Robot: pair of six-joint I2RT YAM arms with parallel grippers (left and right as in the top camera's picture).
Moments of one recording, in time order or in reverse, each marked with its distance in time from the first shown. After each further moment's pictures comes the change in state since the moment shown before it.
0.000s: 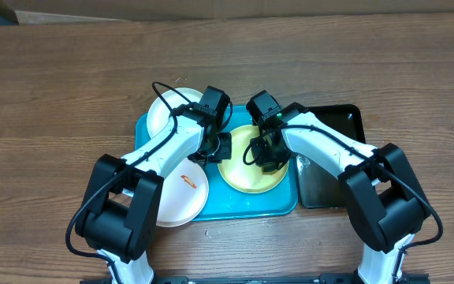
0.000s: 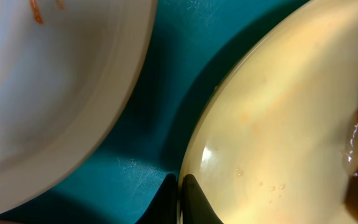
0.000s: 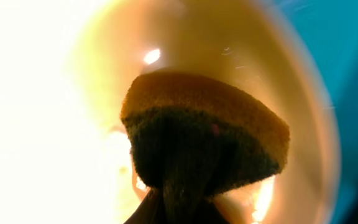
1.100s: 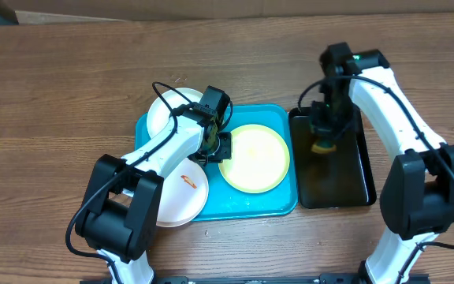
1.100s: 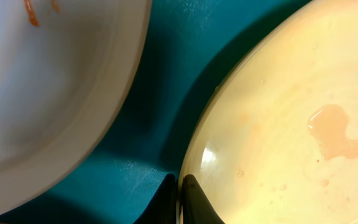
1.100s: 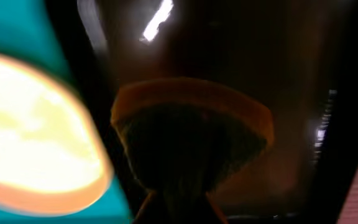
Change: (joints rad) left arm 0.000 0.000 0.000 0.005 0.004 0.000; right arm -0.378 -0.023 0.281 -0.480 0.018 -0.041
